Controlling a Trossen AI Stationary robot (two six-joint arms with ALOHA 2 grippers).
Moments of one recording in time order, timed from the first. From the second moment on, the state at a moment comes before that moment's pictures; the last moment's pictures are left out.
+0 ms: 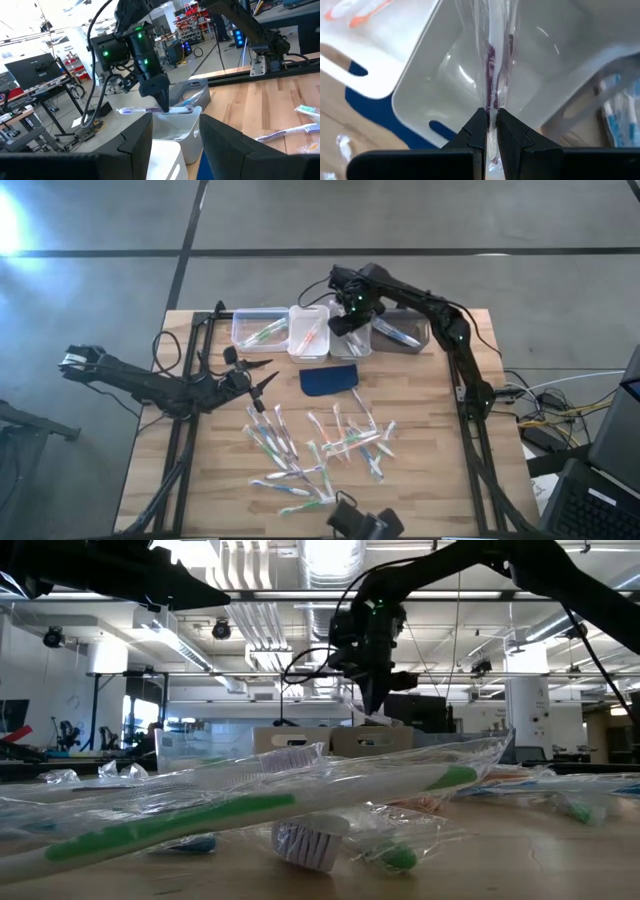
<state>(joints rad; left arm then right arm) -0.20 0.85 0.34 0.58 -0.73 0.36 -0.61 2.23 2.14 -1.38 -0.14 0.39</state>
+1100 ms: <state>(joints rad) -0.20 0.85 0.34 0.58 -0.73 0.36 -0.64 2.32 2.10 -1.32 -0.13 0.39</state>
